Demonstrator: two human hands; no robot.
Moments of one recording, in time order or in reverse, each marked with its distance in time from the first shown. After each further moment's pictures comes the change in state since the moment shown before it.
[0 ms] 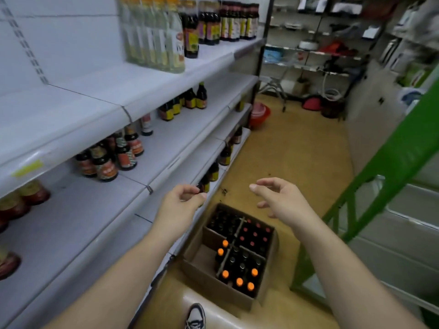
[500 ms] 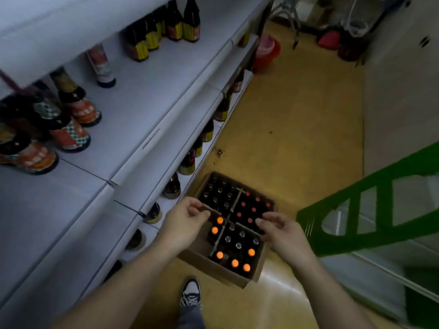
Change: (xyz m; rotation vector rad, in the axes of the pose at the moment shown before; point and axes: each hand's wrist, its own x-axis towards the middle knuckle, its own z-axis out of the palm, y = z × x) left_hand 0.203 -0.144 0.070 0.258 -0.223 -0.287; right_hand 0.184 0.131 0.062 -0.020 0.020 0.461
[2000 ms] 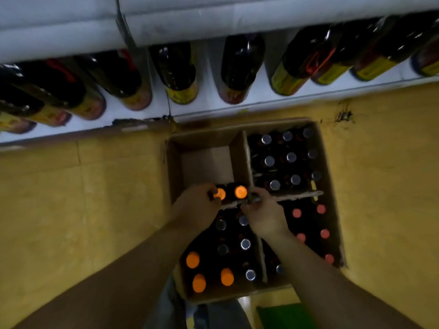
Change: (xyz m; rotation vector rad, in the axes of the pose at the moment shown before) left_hand 0.269 -0.308 0.337 -0.142 0.409 -0.646; right_hand 0.500 0.258 0.180 -1.031 -0.684 -0.298
